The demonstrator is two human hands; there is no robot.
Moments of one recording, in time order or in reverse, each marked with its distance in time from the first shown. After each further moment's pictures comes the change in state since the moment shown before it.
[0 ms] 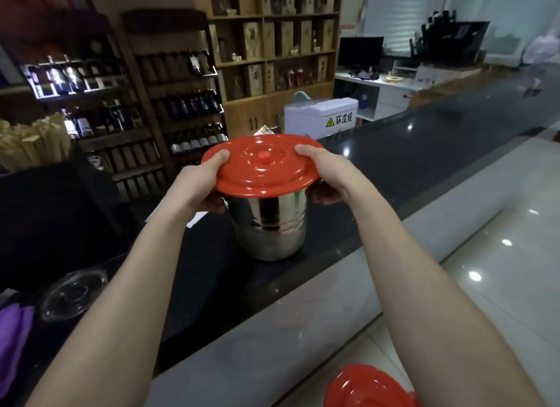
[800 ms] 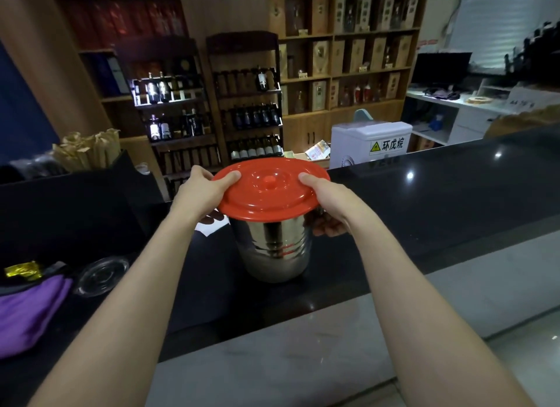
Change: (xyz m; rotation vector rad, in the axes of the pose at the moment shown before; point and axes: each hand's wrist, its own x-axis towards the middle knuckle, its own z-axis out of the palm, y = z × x) left_hand -0.013 0.015 0.007 0.320 0.360 0.007; right_hand 0.035 -0.004 -0.012 -0.164 -0.254 -0.020
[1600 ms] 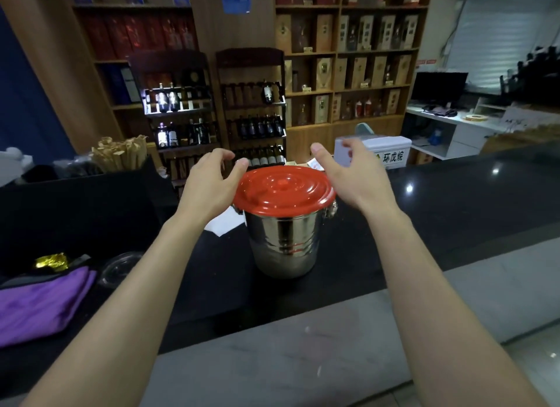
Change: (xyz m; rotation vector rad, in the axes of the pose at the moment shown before) left_hand -0.038 0.010 -0.034 0.111 0.196 0.492; right_hand -0.057 -0.024 -0.019 -0.150 0.484 -0.551
